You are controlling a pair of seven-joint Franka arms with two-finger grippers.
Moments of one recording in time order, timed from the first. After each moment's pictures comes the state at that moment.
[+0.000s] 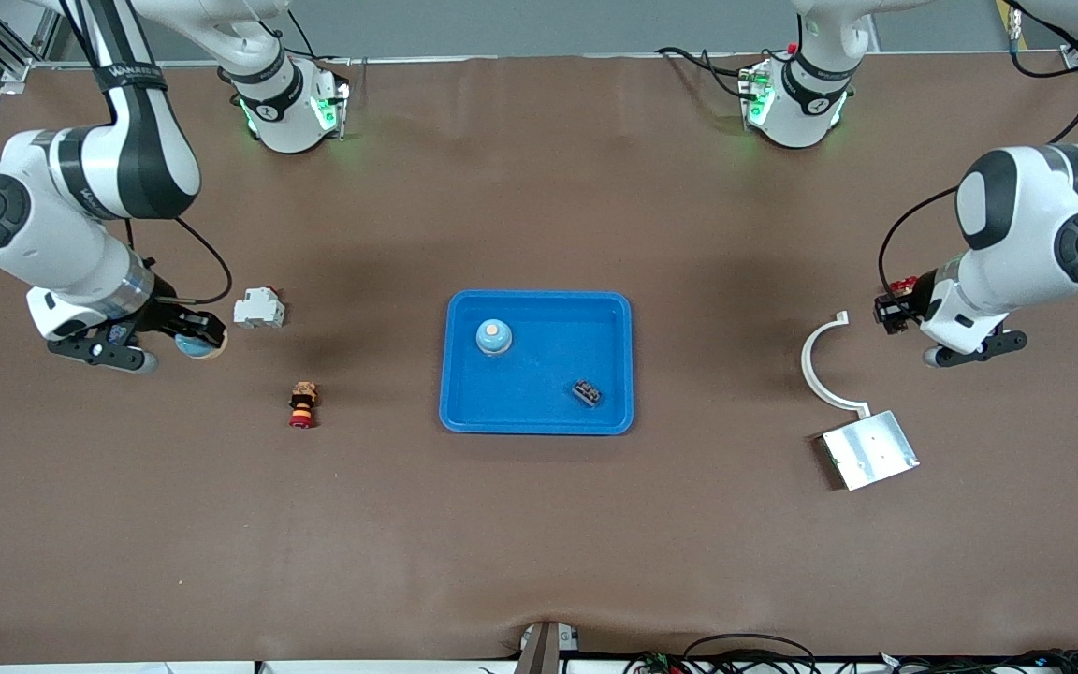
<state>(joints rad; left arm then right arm) 0.14 0.18 -0.08 -2.13 0.02 2.13 -0.17 0.03 0.05 -0.02 -2.14 -0.02 2.19 0.21</state>
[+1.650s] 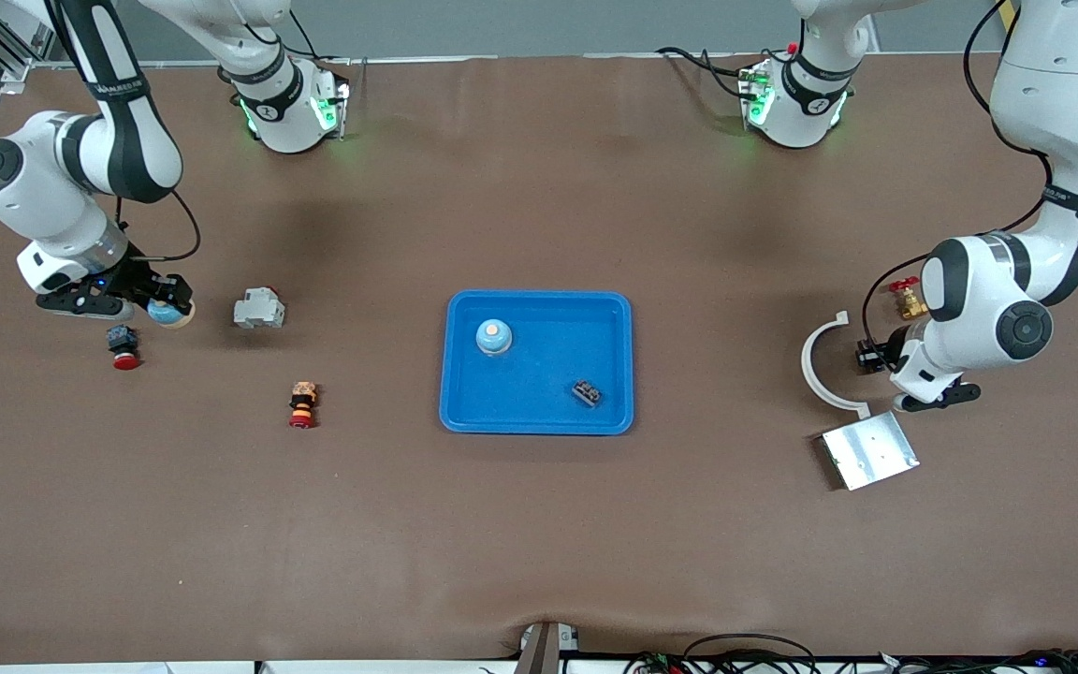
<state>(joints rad) 0.18 0.49 -0.09 -2.05 0.07 2.32 -0.14 -0.20 -0.02 -0.02 -2.55 -0.02 2.62 -0.09</state>
